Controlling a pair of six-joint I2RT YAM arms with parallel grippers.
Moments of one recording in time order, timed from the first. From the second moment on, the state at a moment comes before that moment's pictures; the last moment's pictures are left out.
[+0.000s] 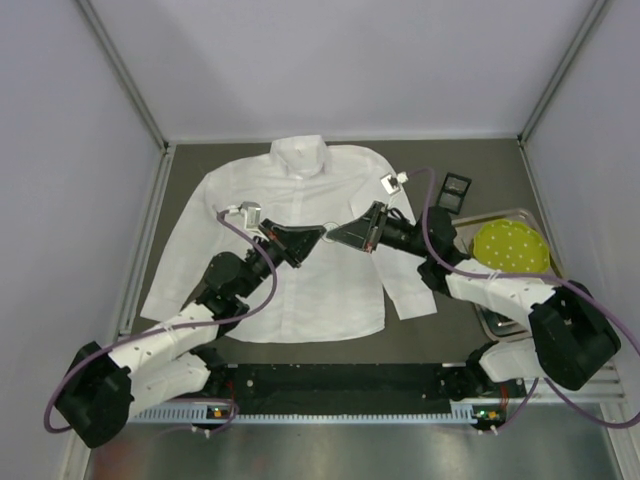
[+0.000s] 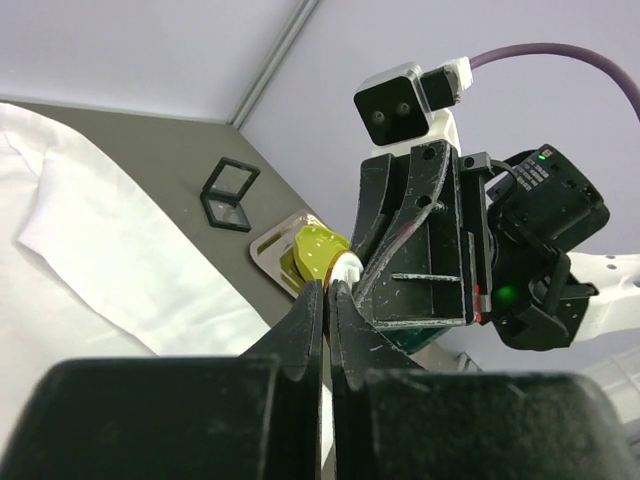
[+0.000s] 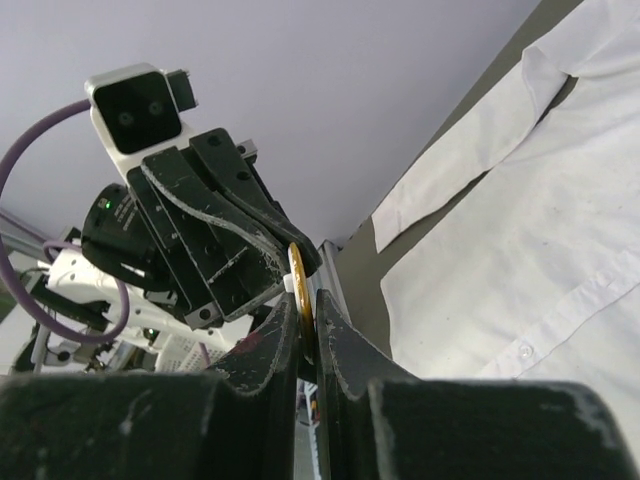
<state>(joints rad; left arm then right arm) -0.68 0.98 0.41 0.85 0.14 -0.71 0.63 1.33 0.68 0.80 -0.61 0.98</state>
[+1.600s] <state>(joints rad) -0.70 0.80 0.41 0.58 -0.10 -0.74 0.76 1.21 0.58 0.75 -0.35 0.75</state>
